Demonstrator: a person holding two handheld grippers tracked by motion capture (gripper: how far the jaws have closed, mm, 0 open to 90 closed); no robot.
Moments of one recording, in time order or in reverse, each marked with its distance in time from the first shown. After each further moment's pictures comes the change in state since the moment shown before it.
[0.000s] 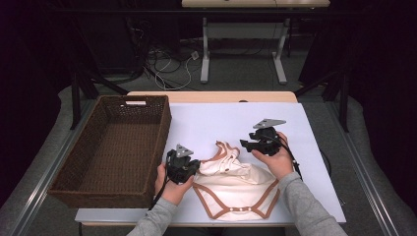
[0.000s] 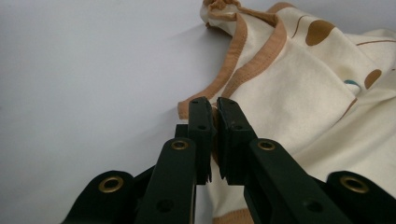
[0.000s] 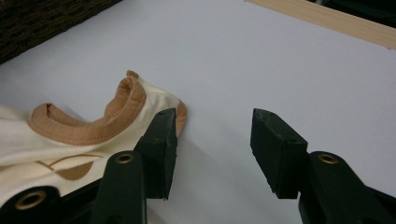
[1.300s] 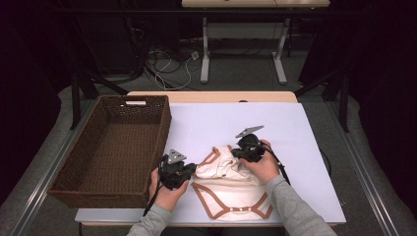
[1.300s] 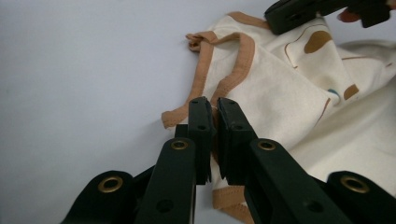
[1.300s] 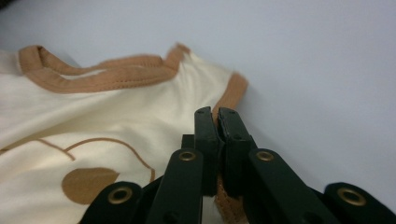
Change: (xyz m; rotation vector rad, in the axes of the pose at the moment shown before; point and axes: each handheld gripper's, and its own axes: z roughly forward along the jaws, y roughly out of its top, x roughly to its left) left arm 0.003 -0.009 -0.016 -0.065 -0.032 -0.015; right arm 0.029 -0.010 0.027 0.166 0.079 -0.029
